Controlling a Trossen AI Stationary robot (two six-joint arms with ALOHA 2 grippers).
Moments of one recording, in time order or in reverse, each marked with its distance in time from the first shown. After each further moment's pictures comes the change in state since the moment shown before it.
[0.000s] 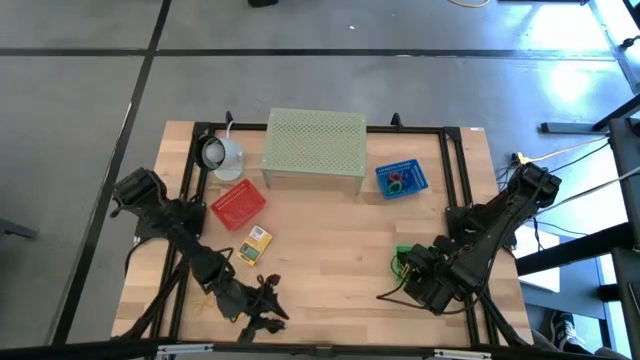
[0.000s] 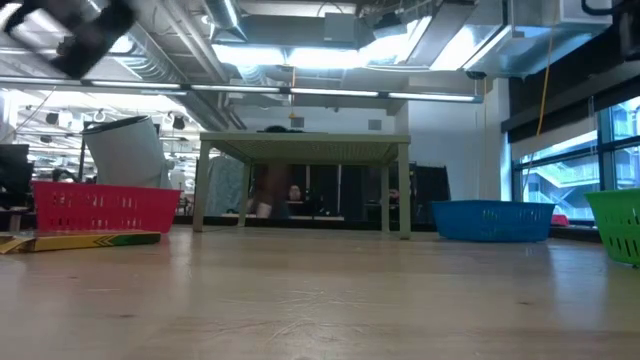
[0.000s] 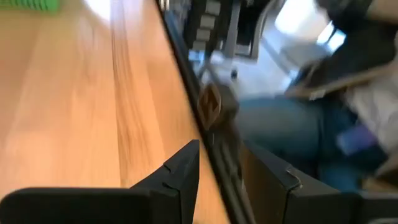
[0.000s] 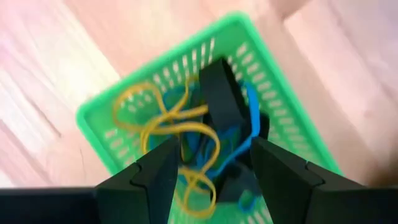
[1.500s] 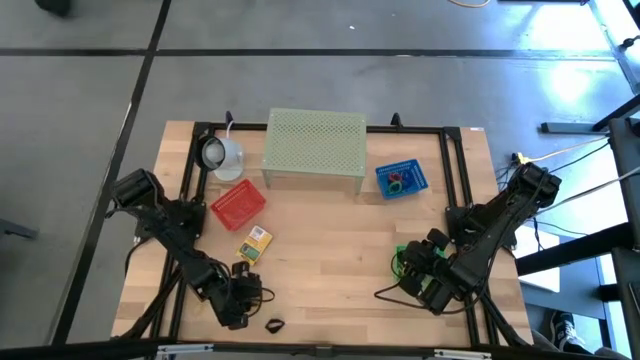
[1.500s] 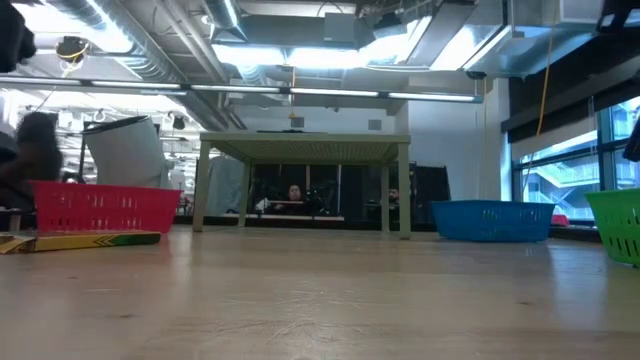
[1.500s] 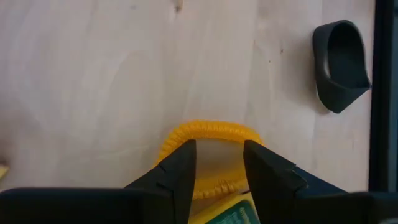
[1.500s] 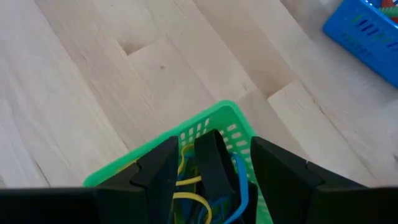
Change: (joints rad) left arm -0.075 -0.004 -0.004 -0.658 0.012 -0.503; right arm -0.004 0.000 0.000 0.004 0.257 -0.053
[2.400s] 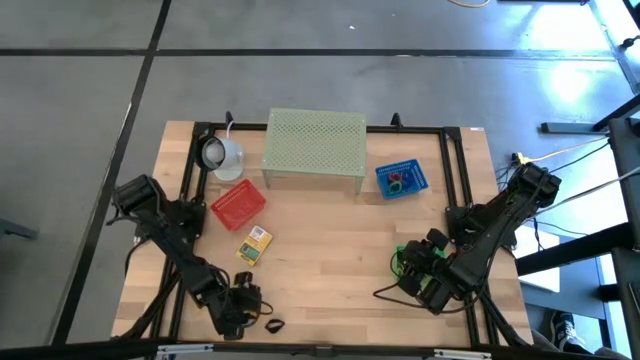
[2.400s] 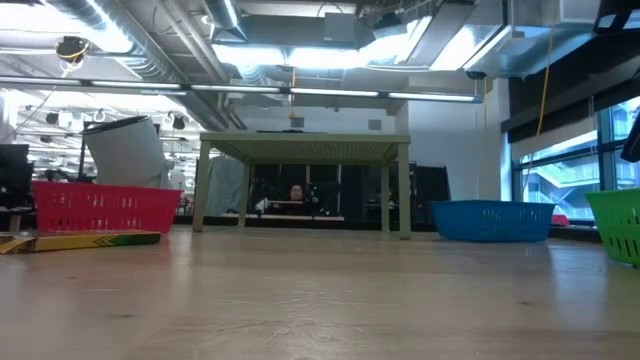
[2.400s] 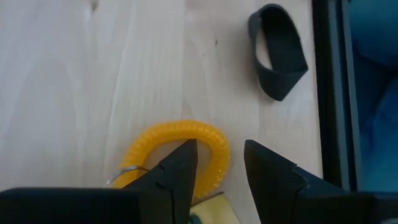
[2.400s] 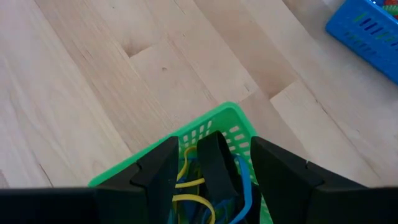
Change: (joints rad) left arm -0.031 0.084 0.009 0.118 0.036 0.074; right arm -0.007 0.000 0.000 0.011 -0.003 0.000
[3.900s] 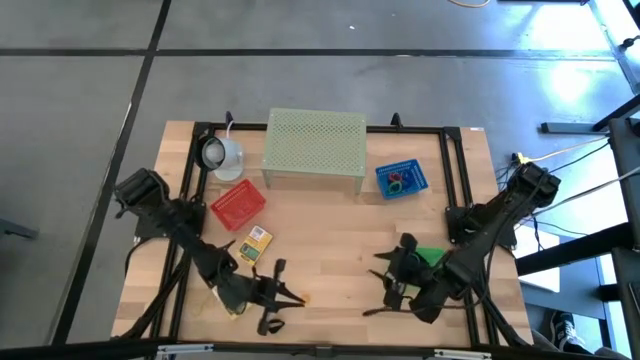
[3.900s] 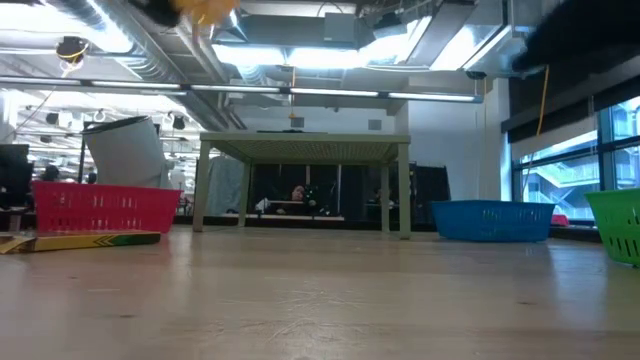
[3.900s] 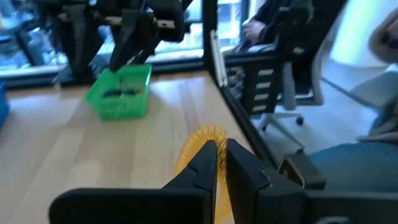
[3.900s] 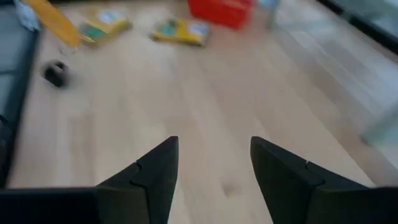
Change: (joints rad) left arm 0.164 -0.064 -0.007 0.768 -0.305 0.810; right arm -0.041 0.000 0.000 0.575 0.332 -0.588
